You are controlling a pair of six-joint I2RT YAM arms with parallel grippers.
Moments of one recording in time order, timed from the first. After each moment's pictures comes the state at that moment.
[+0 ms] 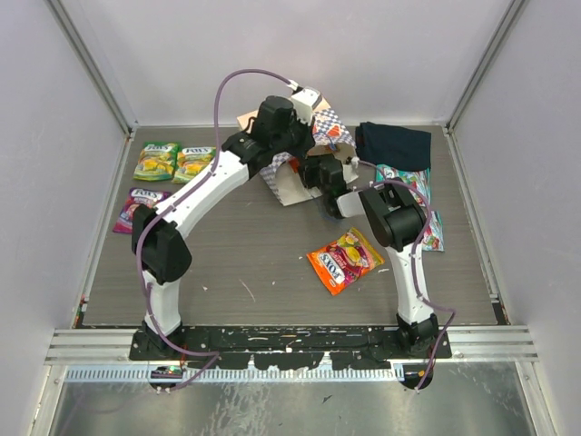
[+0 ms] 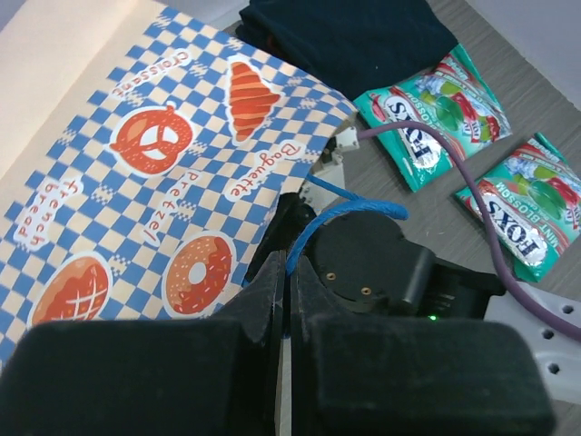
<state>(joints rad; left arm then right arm) -0.67 1.95 1.93 -0.38 0.08 -0.07 0.43 2.27 1.24 0.76 0.10 1.61</state>
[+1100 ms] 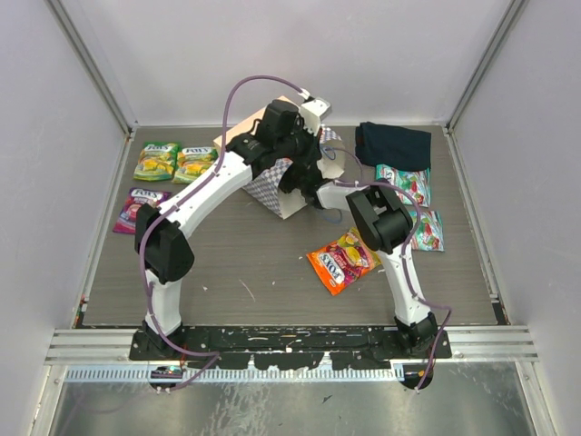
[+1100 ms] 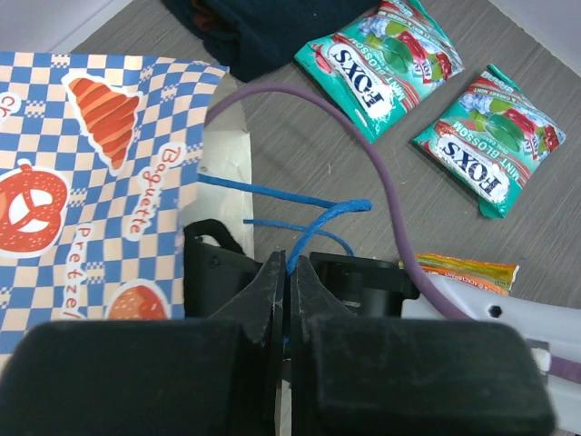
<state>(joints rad) -0.69 1.97 1.96 -0.47 0.21 -0.02 0.53 2.31 1.49 0.34 0.01 1.43</state>
